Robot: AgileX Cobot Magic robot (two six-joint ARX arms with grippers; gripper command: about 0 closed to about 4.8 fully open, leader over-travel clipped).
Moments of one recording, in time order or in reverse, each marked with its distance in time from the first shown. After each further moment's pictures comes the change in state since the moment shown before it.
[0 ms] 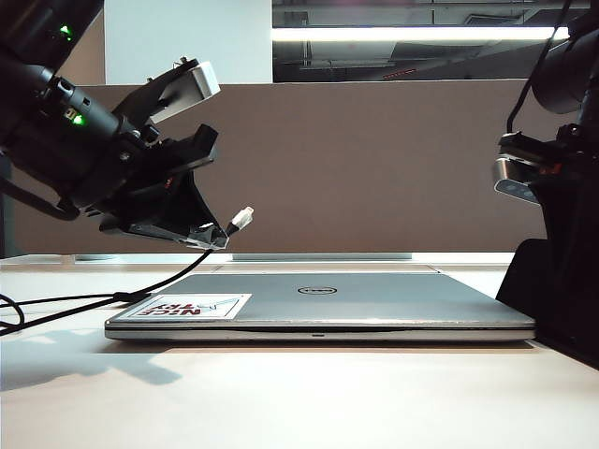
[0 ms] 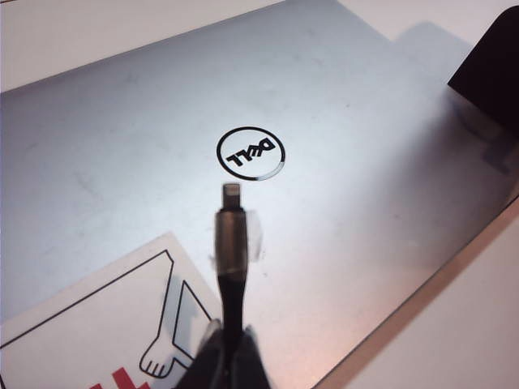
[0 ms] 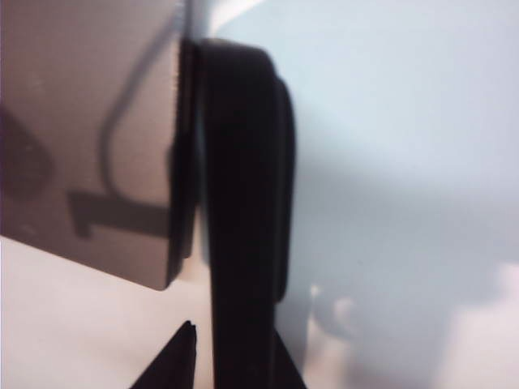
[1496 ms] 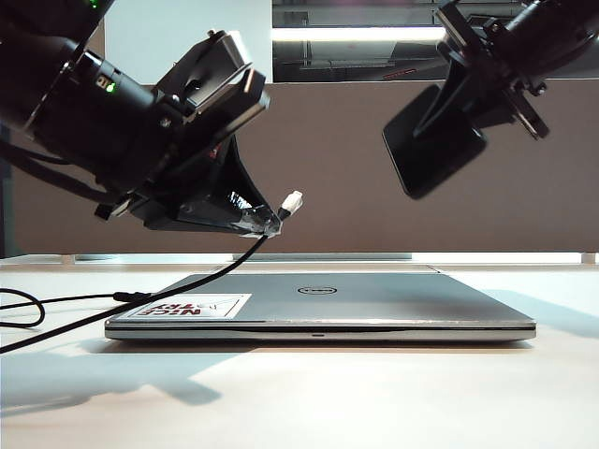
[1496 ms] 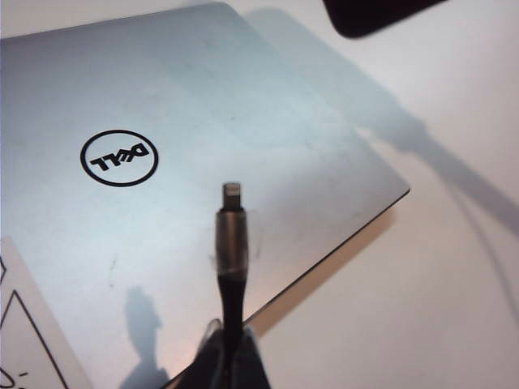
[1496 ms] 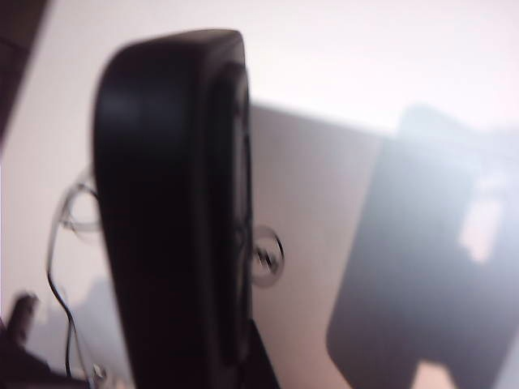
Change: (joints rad) left arm -0.144 0.000 0.000 0.048 0.001 -0.203; right arm 0.002 -0.031 0.179 0.437 -0.409 0.169
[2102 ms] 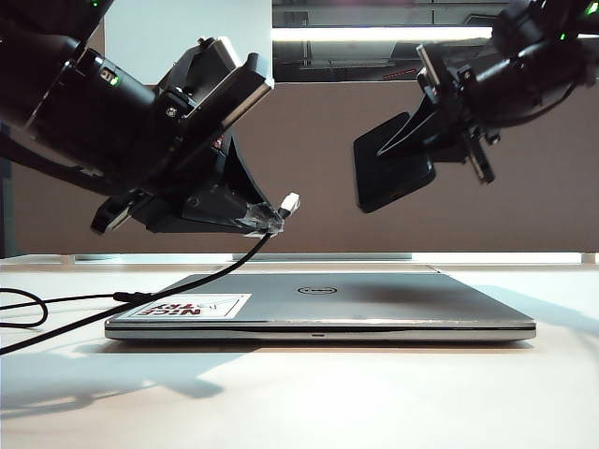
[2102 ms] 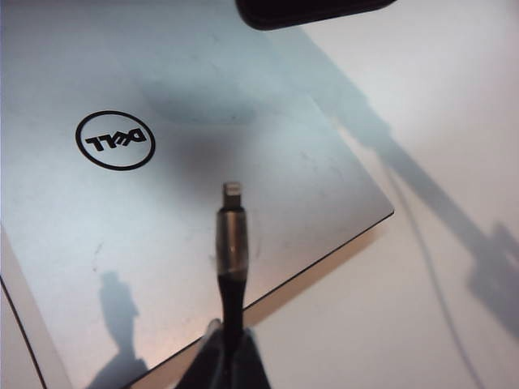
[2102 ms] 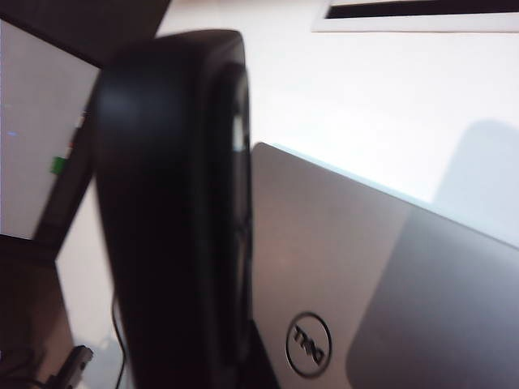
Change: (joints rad) left arm -0.005 0.000 0.000 0.004 0.000 -0.150; right arm -0.002 0.184 -0.002 0.325 -0.222 0.130
